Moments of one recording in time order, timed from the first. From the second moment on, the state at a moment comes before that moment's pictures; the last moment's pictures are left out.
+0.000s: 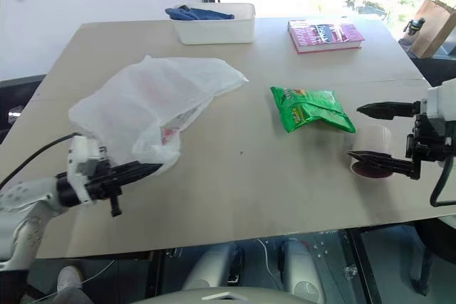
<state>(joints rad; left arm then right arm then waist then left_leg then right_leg) 0.15 0.80 0.40 -0.22 -0.62 0.31 -1.17 -0.08 -1.03 -0.47 -0.33 0.78 0.45 1.26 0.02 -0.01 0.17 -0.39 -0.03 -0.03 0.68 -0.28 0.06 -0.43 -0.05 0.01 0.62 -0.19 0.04</state>
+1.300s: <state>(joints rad) -0.09 0.97 0.43 -0.76 -1.03 1.44 -0.02 -0.07 -0.87 -0.36 -0.46 0.78 0.43 1.13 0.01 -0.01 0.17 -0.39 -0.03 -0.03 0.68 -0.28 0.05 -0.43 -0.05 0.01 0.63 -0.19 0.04</state>
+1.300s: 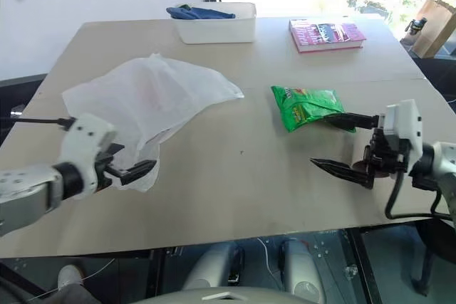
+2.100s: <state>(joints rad) -0.21 1.00 0.49 -0.50 -0.83 0.98 -0.59 -0.45 -0.72 0.23 -0.17 -0.04 0.36 0.59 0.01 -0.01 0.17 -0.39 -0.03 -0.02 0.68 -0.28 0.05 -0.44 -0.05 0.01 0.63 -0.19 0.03</state>
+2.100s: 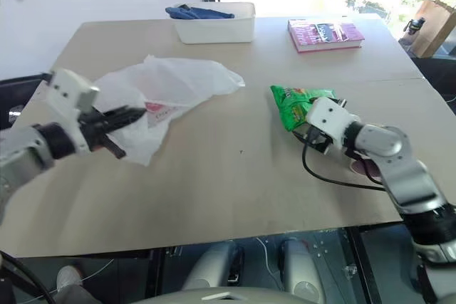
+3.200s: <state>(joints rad) -0.38 0.94 0.60 -0.27 -1.37 1.18 -0.54 -0.77 -0.33 0.39 0.00 -0.21 0.24 0.65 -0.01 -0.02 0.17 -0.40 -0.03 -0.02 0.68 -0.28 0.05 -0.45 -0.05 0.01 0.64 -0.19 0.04</state>
